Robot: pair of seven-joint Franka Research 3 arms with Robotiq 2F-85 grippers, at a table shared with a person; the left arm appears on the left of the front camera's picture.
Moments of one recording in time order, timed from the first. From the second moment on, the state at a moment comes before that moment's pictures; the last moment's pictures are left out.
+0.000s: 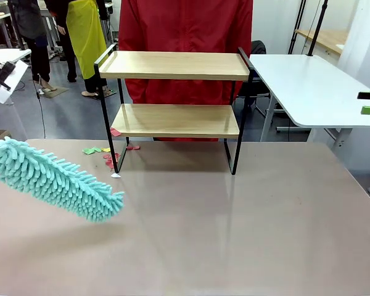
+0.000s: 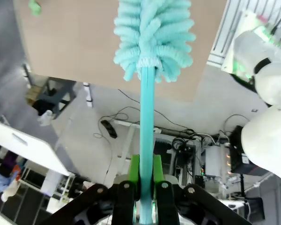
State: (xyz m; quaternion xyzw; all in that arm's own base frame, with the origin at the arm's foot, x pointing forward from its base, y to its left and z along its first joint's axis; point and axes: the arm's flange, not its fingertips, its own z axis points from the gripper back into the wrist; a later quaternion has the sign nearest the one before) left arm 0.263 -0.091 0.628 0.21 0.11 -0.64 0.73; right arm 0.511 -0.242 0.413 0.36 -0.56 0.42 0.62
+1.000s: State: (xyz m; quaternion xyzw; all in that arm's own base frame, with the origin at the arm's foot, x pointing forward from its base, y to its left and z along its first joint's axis) left arm 0.278 -0.107 0.612 0.17 0.05 -0.67 0.72; right arm 0.476 -0.215 0.433 0.42 -0.55 0.45 0.57
